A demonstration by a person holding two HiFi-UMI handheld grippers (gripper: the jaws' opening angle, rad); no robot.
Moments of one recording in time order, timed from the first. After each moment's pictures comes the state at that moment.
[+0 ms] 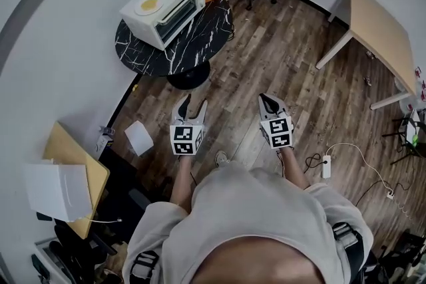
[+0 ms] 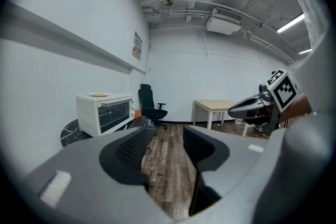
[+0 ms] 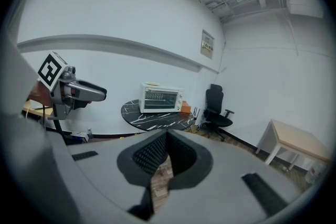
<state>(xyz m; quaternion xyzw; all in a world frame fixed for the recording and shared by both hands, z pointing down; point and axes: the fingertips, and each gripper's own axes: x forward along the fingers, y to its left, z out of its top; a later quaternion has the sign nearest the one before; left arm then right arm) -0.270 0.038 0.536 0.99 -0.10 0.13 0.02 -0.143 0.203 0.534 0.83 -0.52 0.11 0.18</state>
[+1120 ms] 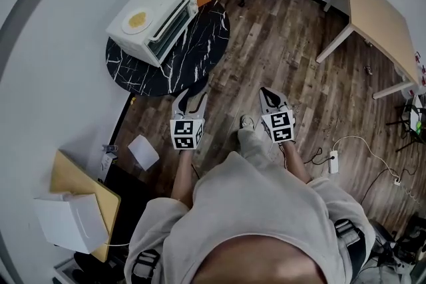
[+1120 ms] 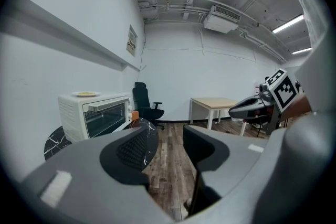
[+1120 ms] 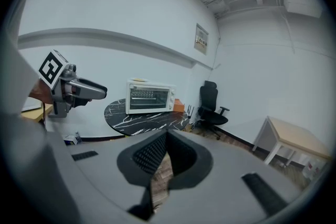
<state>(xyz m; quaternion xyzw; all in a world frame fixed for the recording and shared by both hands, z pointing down) -0.177 -0.046 0.548 0.99 -0.05 0.13 0.01 -0.065 0.134 0.552 0.85 -0.49 0.13 0.18</state>
